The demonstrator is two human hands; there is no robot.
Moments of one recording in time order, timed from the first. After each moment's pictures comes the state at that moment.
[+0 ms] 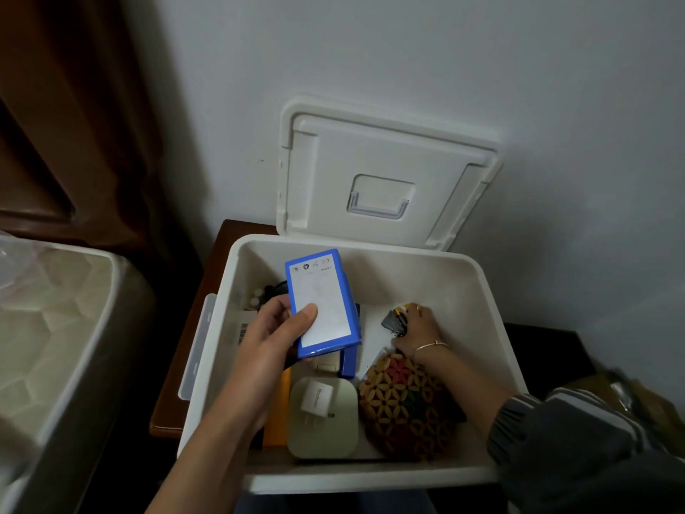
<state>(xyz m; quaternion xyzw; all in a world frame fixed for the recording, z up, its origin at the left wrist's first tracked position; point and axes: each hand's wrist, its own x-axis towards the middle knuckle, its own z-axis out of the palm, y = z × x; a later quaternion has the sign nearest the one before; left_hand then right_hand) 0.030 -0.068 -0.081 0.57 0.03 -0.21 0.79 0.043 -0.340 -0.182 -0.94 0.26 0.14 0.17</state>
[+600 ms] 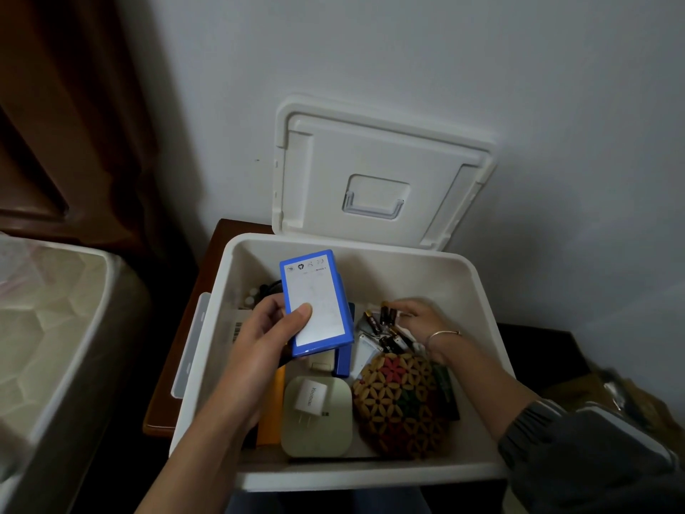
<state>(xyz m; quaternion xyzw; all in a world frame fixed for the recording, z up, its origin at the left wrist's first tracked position) 0.029 -0.069 -0.081 0.59 0.02 -0.21 0.78 0.045 -0.350 -0.158 -0.82 0.28 0.10 0.49</state>
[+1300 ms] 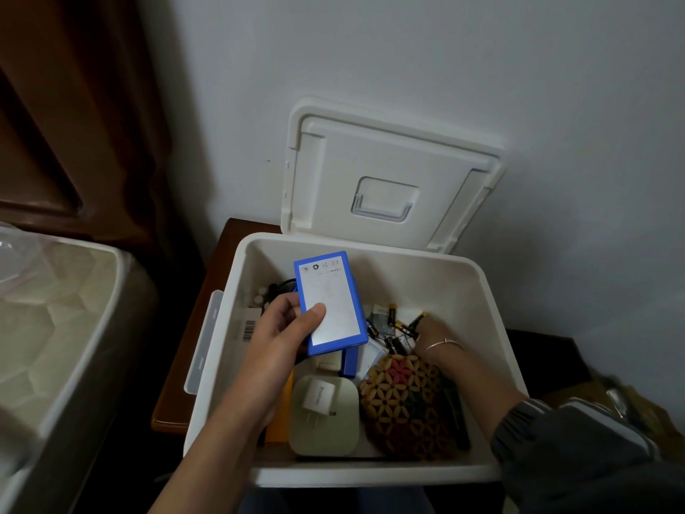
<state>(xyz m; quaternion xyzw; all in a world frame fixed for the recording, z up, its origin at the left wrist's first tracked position) 0.028 -0.071 -0.079 0.59 0.02 -0.20 0.78 0.038 -0.357 -0.173 -0.93 0.26 0.22 0.13</state>
